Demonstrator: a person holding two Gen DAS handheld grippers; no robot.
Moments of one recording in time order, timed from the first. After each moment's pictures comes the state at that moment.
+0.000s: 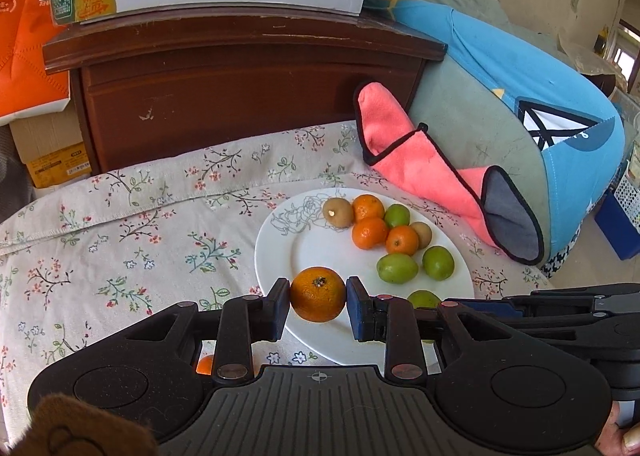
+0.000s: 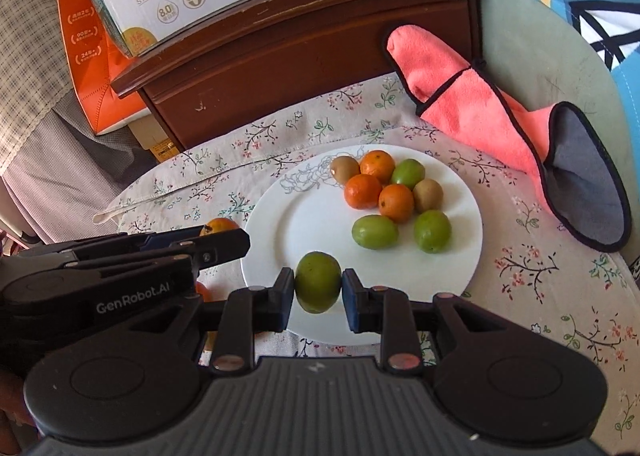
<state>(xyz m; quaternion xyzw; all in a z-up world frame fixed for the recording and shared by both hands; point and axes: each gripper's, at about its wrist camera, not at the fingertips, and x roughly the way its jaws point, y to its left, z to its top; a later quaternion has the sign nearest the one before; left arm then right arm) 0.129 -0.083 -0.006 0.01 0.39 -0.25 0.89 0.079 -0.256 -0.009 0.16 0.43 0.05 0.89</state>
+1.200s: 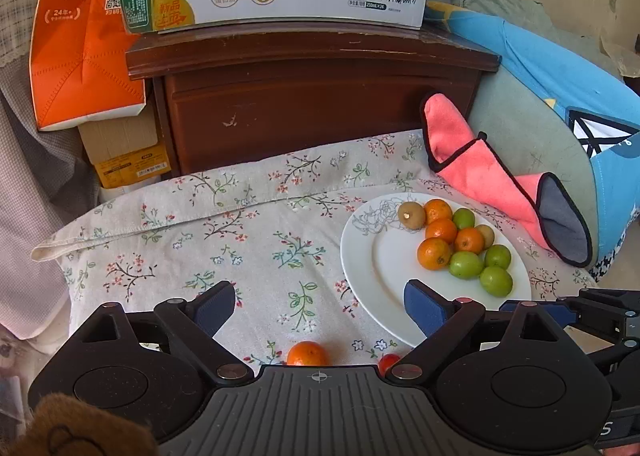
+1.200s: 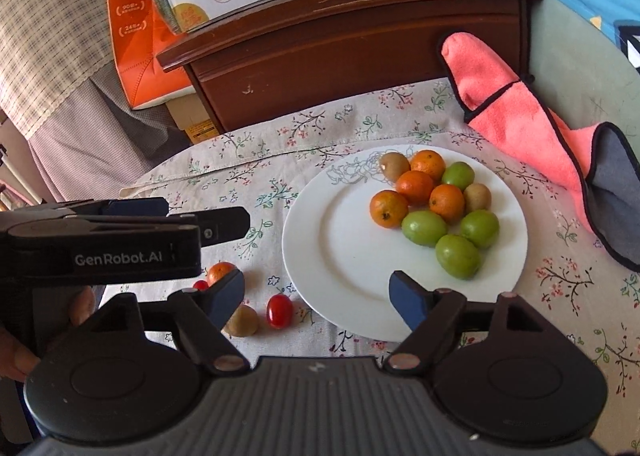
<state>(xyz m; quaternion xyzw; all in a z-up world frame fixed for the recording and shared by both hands) 0.123 -0.046 0.006 0.03 0.38 -0.17 0.91 0.072 -0.224 -0.008 0.12 0.41 0.11 0.90</state>
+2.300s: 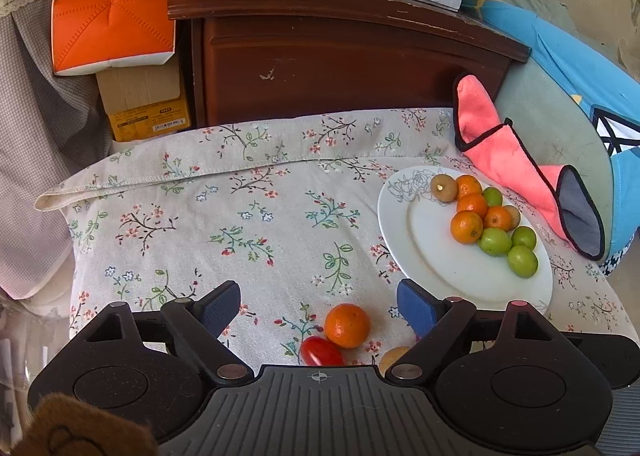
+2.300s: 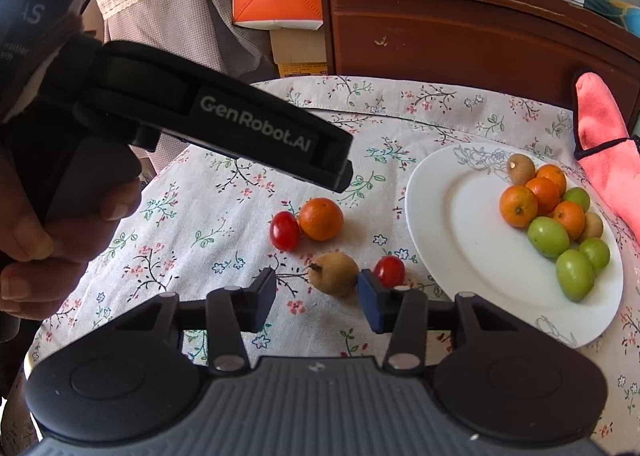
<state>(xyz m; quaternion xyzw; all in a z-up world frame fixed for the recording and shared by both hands) 0.128 -0.018 -0.017 0.00 0.42 -0.17 0.89 0.061 -0.147 -0.040 -0.02 0.40 0.21 0.89</state>
